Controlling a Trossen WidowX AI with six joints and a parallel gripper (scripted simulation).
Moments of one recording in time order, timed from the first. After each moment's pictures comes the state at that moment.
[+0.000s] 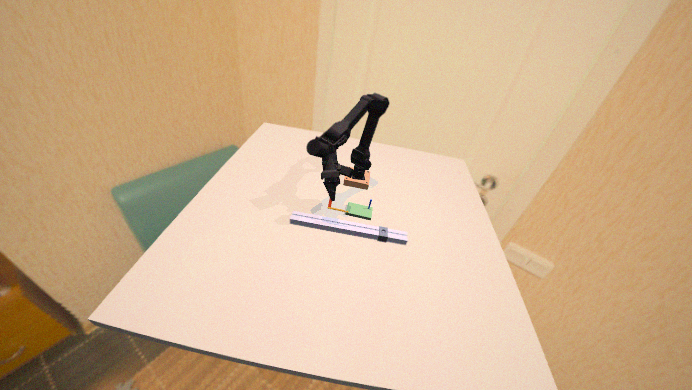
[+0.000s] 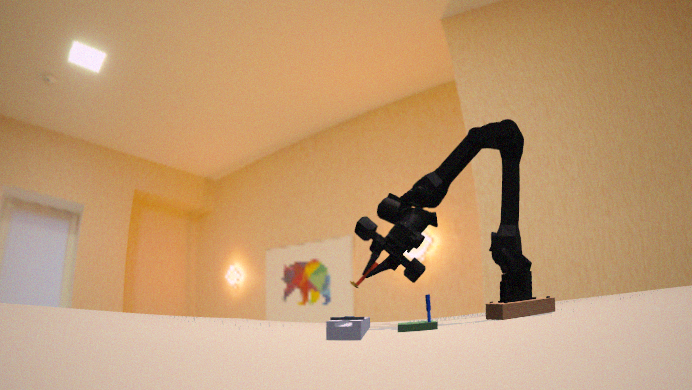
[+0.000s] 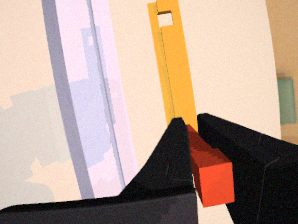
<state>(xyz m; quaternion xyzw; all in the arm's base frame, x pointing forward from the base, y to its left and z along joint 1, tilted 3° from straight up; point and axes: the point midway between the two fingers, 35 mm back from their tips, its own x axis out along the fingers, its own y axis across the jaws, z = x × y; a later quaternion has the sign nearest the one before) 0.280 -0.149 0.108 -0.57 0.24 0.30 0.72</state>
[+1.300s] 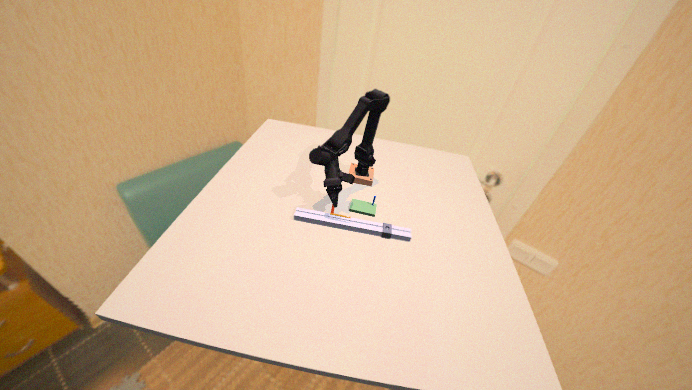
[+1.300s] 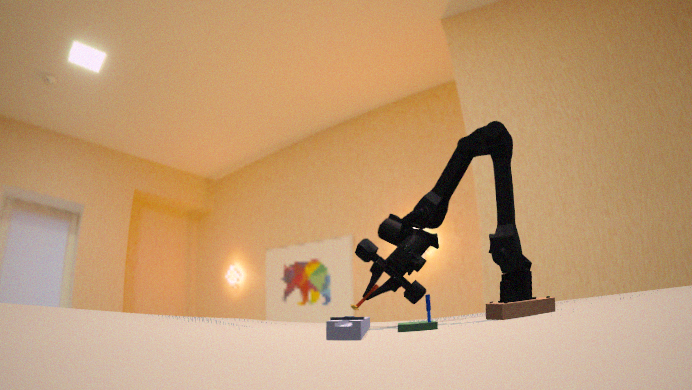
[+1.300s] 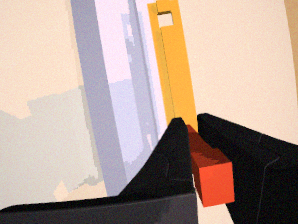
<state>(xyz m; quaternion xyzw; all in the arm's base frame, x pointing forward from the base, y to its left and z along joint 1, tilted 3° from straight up) 0.280 -0.148 0.058 -0.57 0.23 0.30 0.72</state>
